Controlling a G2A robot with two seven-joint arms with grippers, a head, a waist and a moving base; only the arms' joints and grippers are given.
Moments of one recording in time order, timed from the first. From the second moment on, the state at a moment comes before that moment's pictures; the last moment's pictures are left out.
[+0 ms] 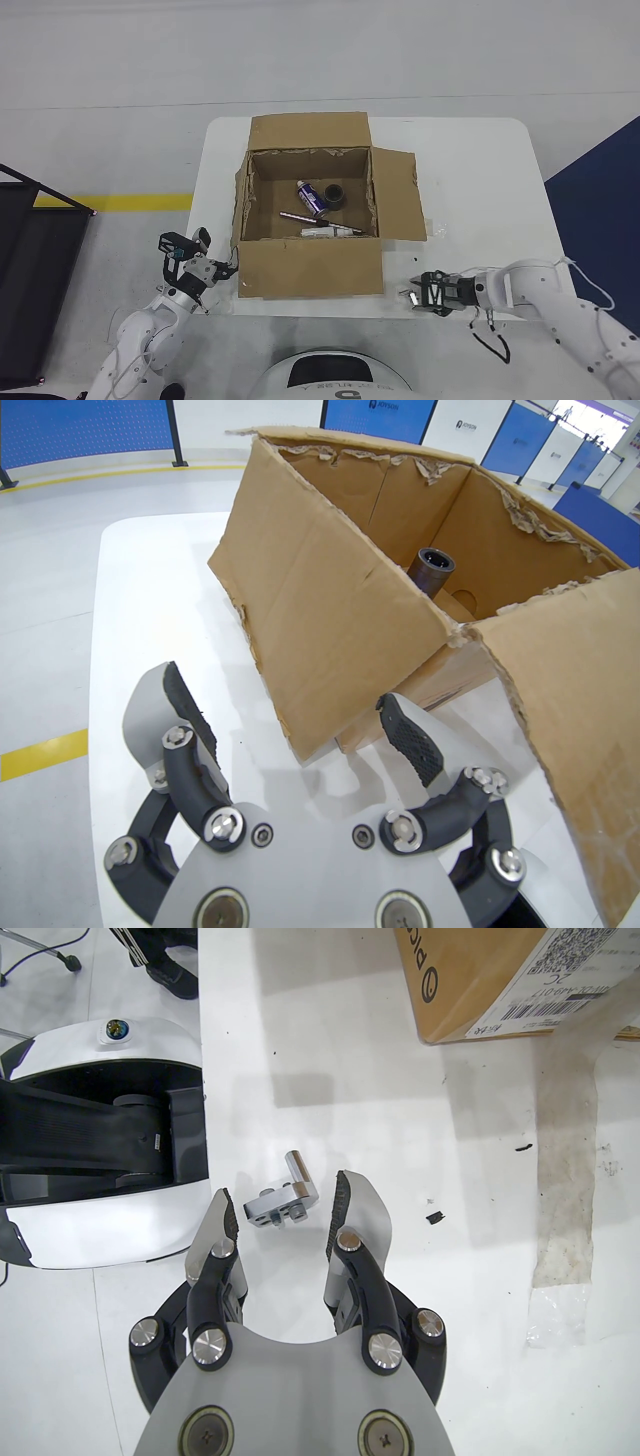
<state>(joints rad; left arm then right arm) 1.91 -1.21 -1.58 -1.70 1.20 -0.45 0.14 -1.56 -0.54 1.06 -1.73 -1.34 -0.85 0.07</state>
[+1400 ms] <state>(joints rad) 1.91 -1.21 -1.58 -1.70 1.20 -0.45 0.14 -1.54 -0.56 1.19 -1.64 -1.17 -0.94 0.03</state>
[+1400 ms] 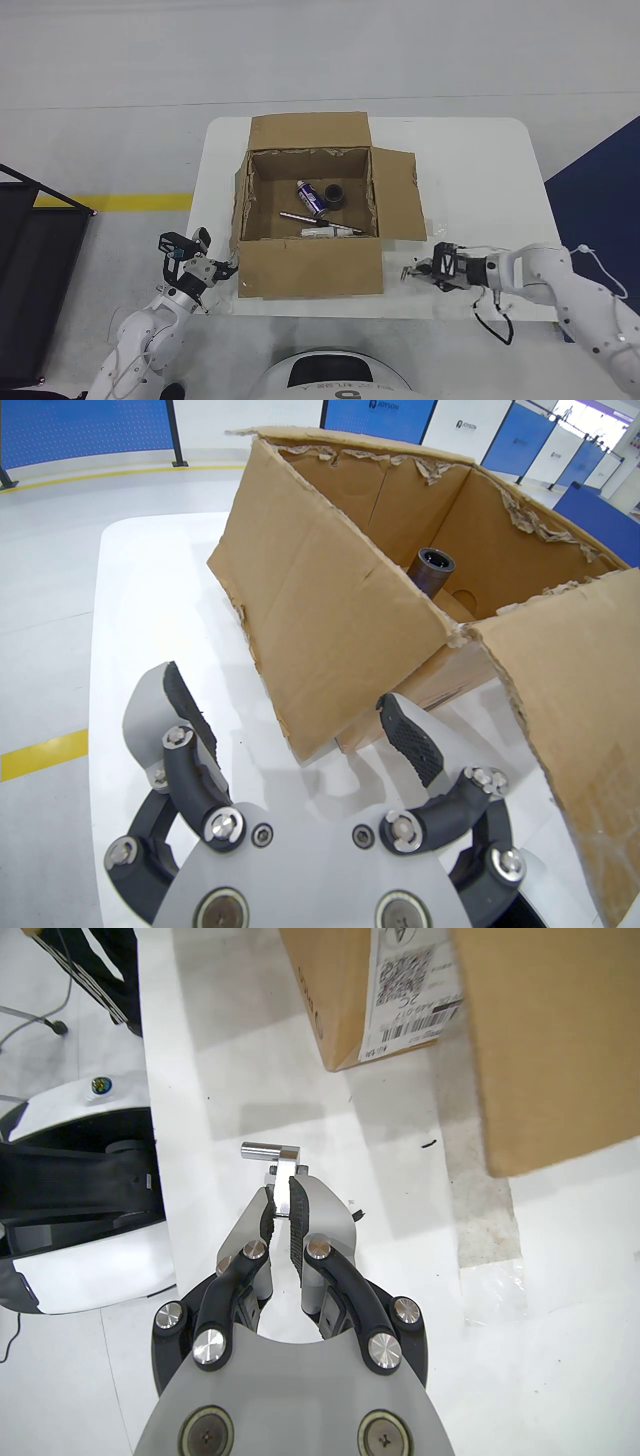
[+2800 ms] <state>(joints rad) 1.91 -1.21 -1.58 -1.70 1.20 -0.45 0.14 -1.47 -0.57 1.32 -1.68 -0.82 -0.90 -0.12</state>
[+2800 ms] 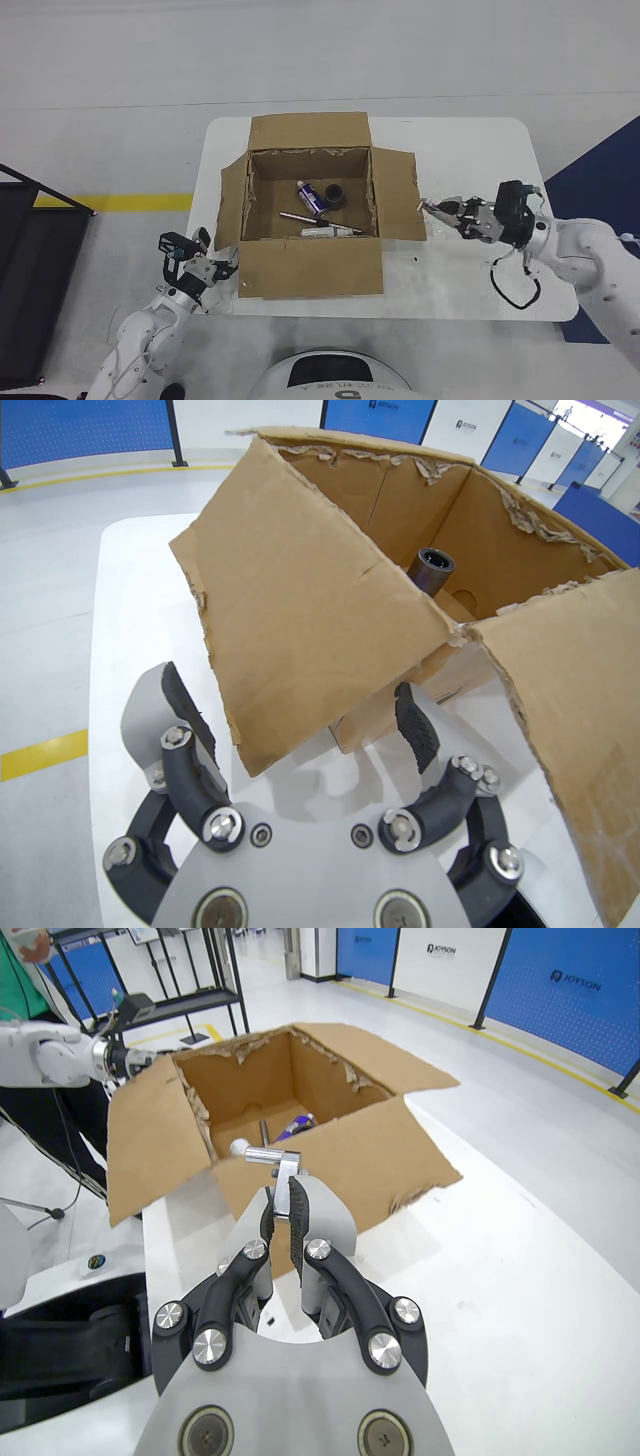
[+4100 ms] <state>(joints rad) 1.91 -1.21 -1.58 -1.70 1.20 -0.45 0.14 -0.89 -0.83 0.89 -1.46 -0.63 -0.70 0.30</state>
